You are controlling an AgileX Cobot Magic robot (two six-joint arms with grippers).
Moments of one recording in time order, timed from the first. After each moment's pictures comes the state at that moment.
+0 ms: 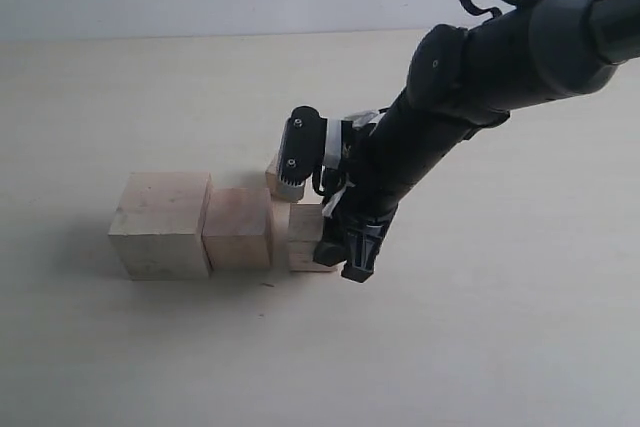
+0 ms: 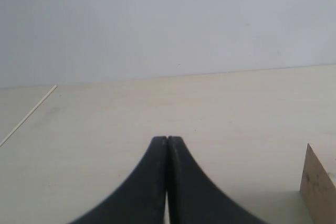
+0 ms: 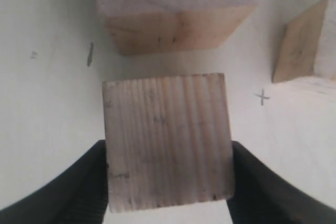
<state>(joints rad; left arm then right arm) -0.01 0.01 0.00 0.26 0.21 -0.14 0.72 1.97 -1.10 0.61 0.57 -1.34</state>
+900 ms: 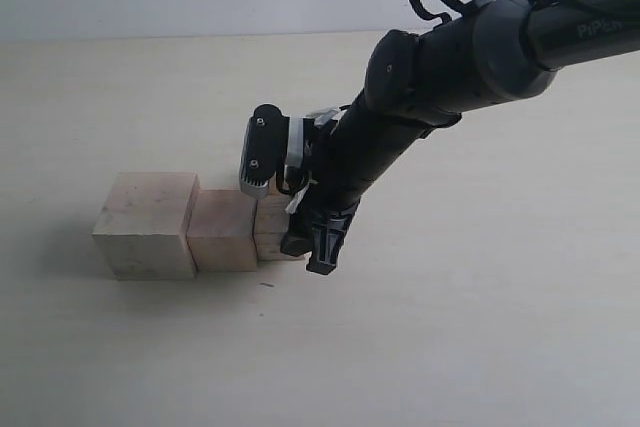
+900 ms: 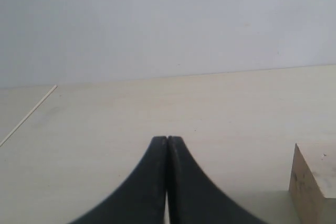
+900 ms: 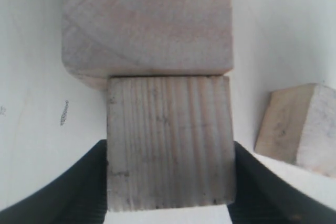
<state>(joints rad) -0.01 0.01 0.00 0.26 0.21 -0.14 0.78 2.06 -1.21 0.60 0.54 -1.35</state>
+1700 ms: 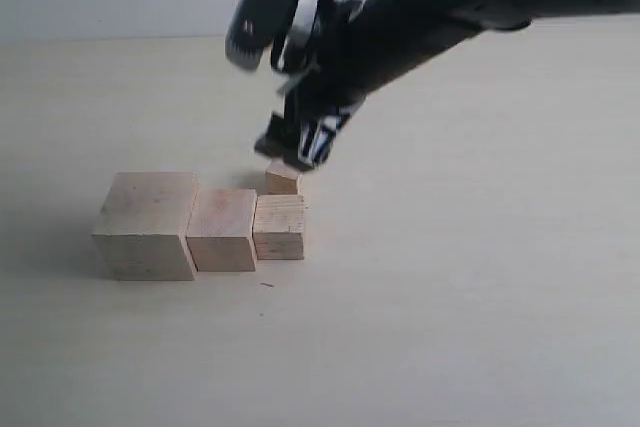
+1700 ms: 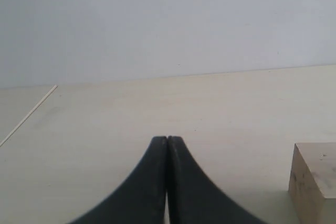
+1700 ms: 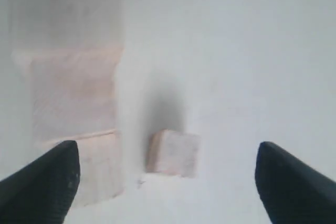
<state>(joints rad) -0.01 0.01 0.00 0.26 0.21 -0.14 0.78 1.78 -1.21 0.53 0.47 -1.15</state>
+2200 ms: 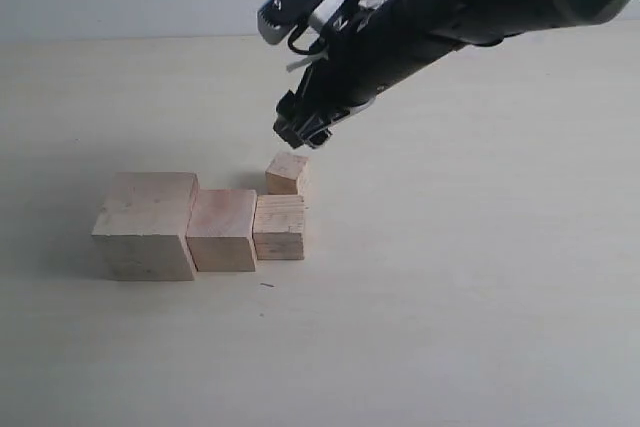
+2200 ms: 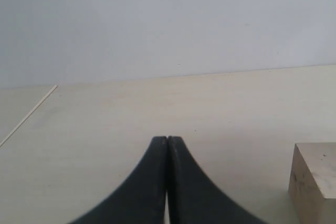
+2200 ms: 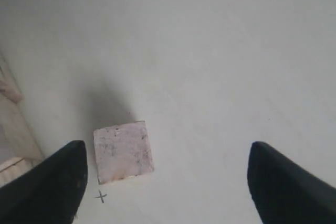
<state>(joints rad) -0.01 0.01 0.00 0.26 0.21 -0.14 0.70 1.95 -1.29 0.49 0.37 -0.82</state>
